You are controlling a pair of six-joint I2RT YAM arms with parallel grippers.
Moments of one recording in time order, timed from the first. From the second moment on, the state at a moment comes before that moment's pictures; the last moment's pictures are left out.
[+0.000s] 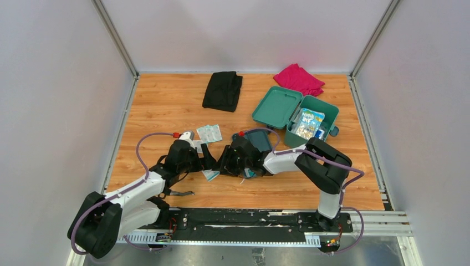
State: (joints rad) left arm -0.47 1.03 0.29 0.06 0.05 -0.60; right arm 0.97 1.82 0.84 0.30 -0.18 1.21
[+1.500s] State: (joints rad) left arm -0.47 0.57 0.65 -0.47 -0.09 -0.59; right arm 0.96 1.39 0.75 0.19 0.00 1.01
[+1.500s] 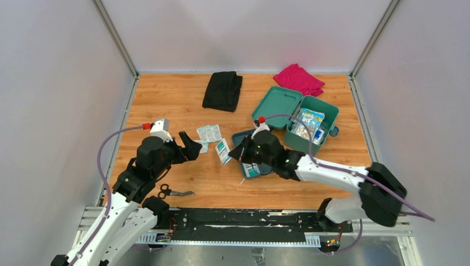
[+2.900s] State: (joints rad) left arm -0.47 0.54 0.64 -0.65 -0.09 -0.58; right arm 0.91 1.26 0.59 -0.19 0.22 0.92
